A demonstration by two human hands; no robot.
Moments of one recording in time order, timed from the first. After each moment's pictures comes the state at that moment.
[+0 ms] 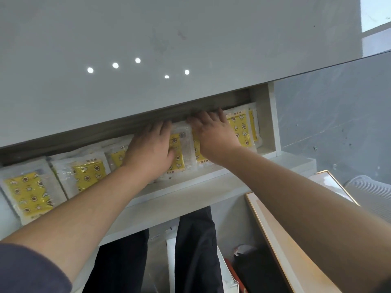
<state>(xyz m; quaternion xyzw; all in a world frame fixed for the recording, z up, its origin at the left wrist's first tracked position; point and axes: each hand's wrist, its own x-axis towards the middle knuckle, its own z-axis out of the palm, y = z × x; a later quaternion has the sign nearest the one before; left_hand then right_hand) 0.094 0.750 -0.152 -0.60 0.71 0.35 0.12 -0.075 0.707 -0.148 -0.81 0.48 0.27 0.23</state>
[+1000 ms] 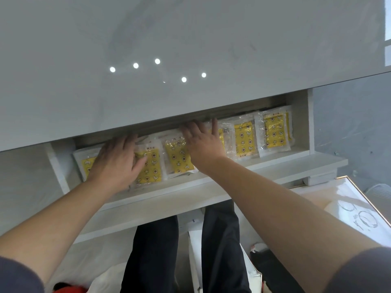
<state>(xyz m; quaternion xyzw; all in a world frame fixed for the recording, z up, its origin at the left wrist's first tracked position) 0.264 0.822 -0.140 -0.66 0.66 0.31 0.19 0.052 0.756 -0.144 -0.81 0.45 0.30 0.22</state>
